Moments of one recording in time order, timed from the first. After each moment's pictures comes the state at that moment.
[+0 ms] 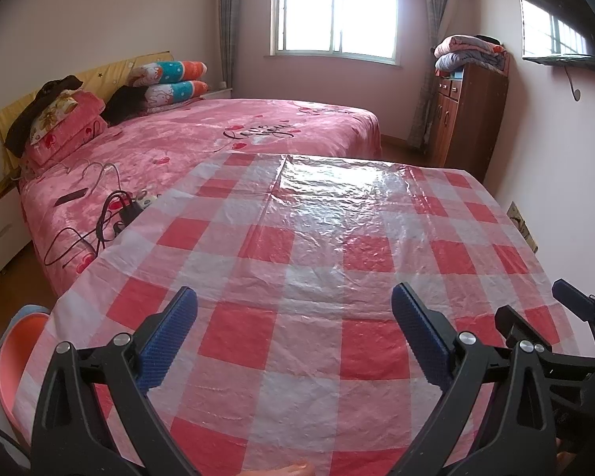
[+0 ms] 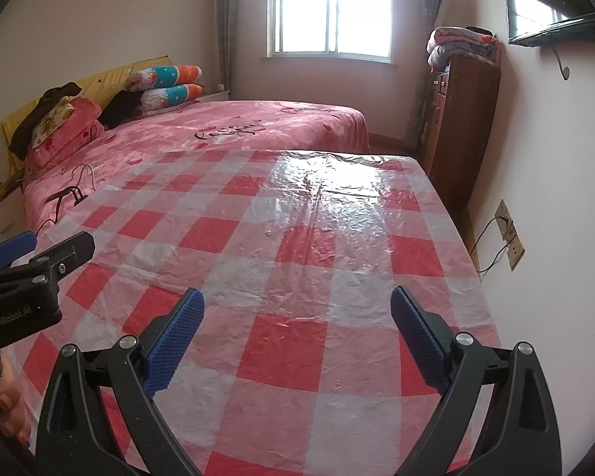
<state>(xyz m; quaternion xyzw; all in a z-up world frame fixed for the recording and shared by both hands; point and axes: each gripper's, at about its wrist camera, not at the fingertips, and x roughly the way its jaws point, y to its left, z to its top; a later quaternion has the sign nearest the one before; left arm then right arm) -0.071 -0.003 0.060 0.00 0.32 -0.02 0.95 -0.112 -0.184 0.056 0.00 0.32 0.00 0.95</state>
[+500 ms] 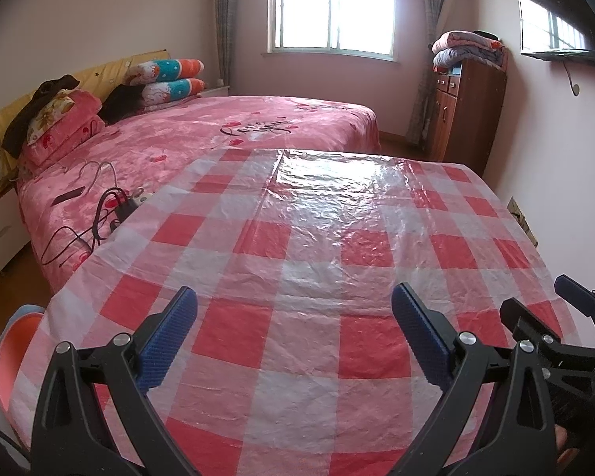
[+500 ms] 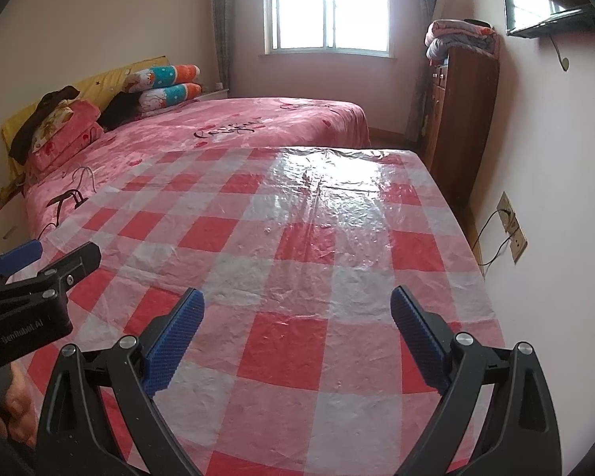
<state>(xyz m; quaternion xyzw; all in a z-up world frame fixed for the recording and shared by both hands) -0.066 -0.007 0.050 0.00 0.33 -0.02 0.95 -0.107 -0.189 0.054 0.02 0.33 0.00 0.94</state>
